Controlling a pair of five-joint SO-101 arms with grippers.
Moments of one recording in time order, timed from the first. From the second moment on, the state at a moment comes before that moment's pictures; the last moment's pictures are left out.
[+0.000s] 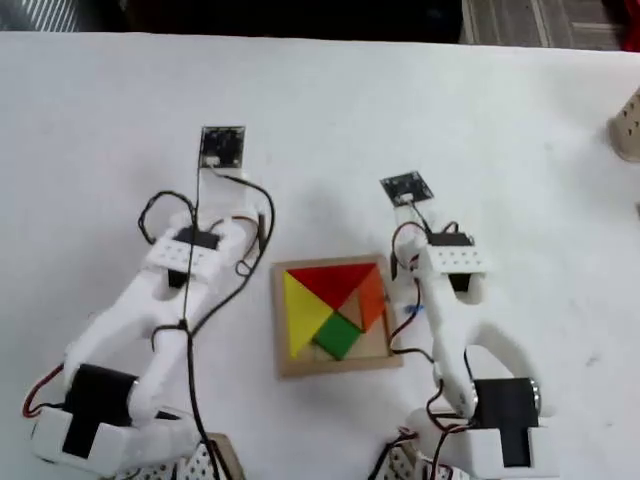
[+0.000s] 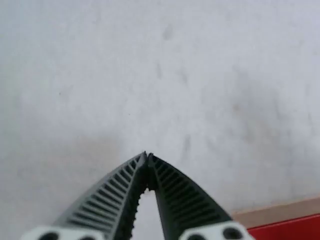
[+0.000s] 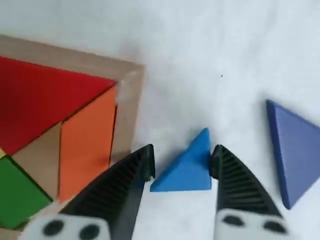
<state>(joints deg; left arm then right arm) 8.1 -7.2 46.9 23.8 11.7 -5.8 -8.6 46.3 50.8 18.4</state>
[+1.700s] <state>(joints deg) 8.1 -7.2 46.9 23.8 11.7 -11.3 -9.1 43.3 54.4 19.6</state>
